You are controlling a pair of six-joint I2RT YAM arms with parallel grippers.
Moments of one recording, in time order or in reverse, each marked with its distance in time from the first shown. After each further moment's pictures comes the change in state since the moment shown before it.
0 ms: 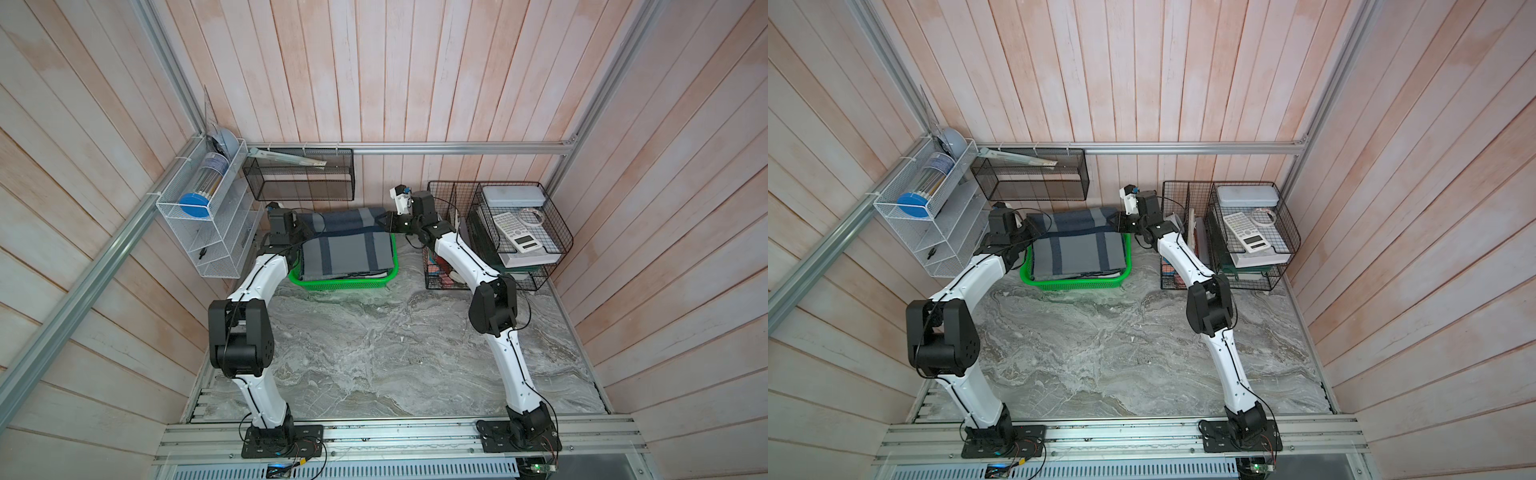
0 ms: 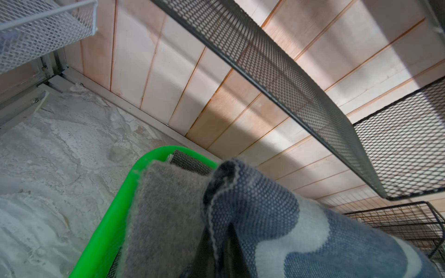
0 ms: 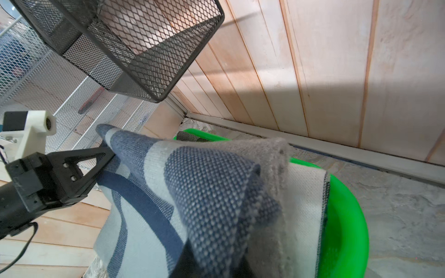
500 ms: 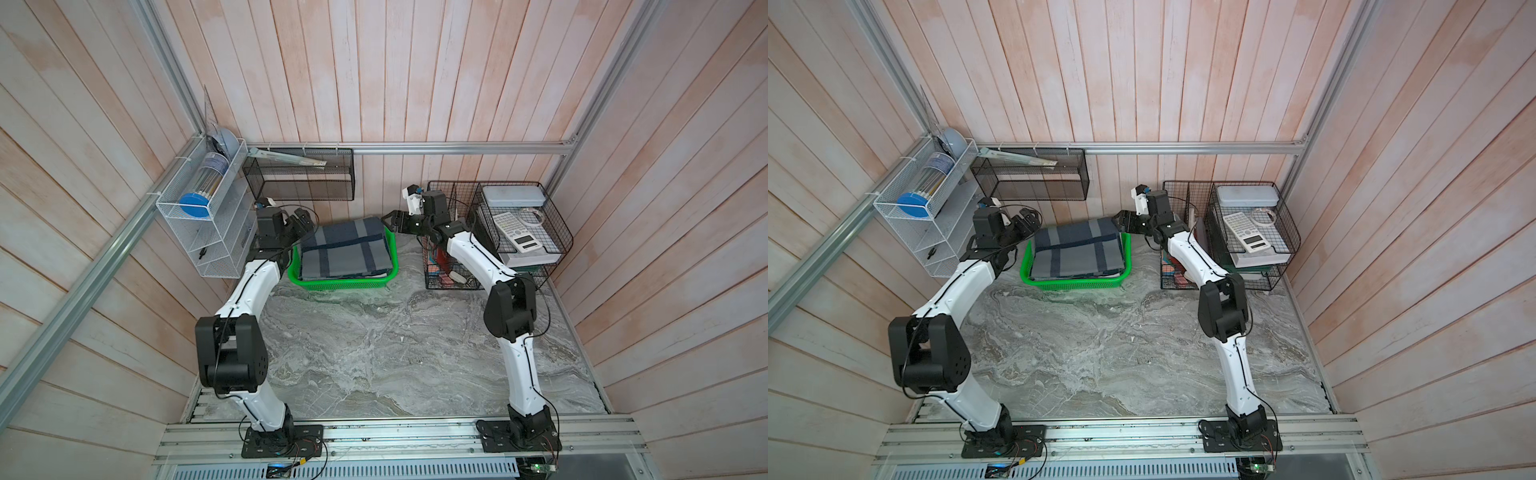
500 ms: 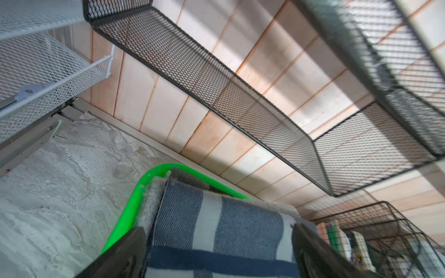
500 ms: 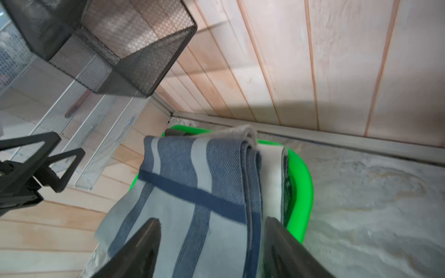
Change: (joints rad) left arm 0.019 -0.217 -0.158 0.067 0.030 0.006; right arm -0.014 -0.288 -0.372 0.037 0.068 -0.029
